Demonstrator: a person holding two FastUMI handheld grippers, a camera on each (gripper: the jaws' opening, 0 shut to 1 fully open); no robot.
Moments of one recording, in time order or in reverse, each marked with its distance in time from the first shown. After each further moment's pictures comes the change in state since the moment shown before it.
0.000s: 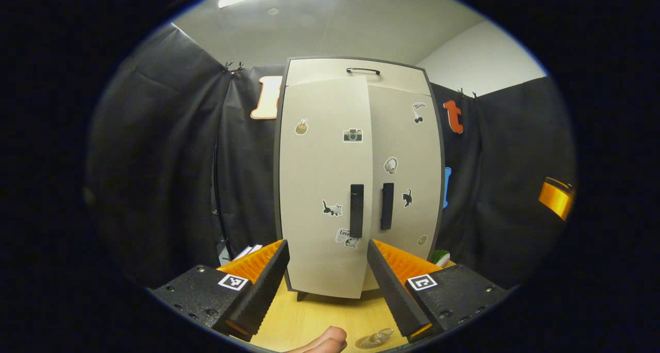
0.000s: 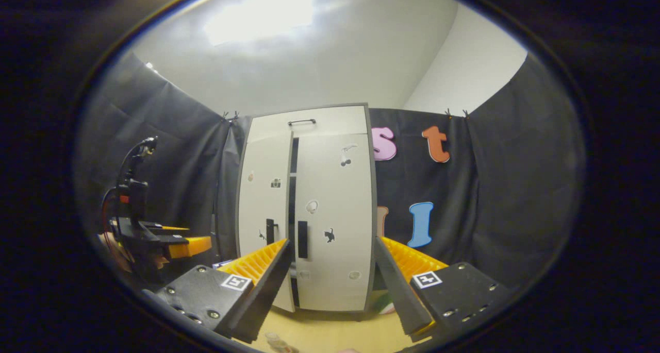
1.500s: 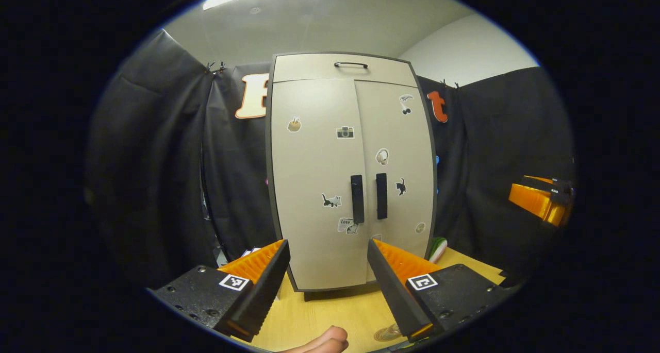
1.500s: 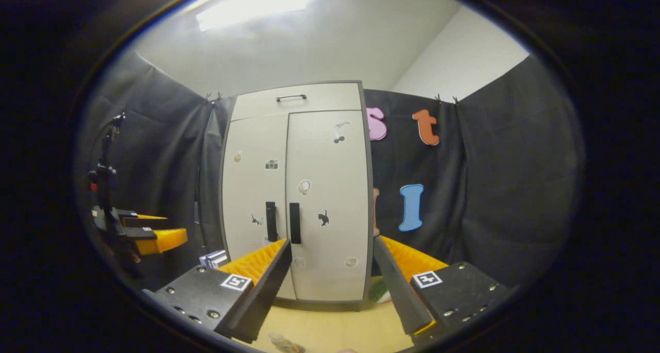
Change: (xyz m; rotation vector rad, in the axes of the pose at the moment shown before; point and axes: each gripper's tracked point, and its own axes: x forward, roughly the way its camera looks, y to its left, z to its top) left arm 0.001 0.021 -0.007 0.043 0.029 -0.120; right arm 0.023 0.016 -0.036 -0.048 0.078 -0.097
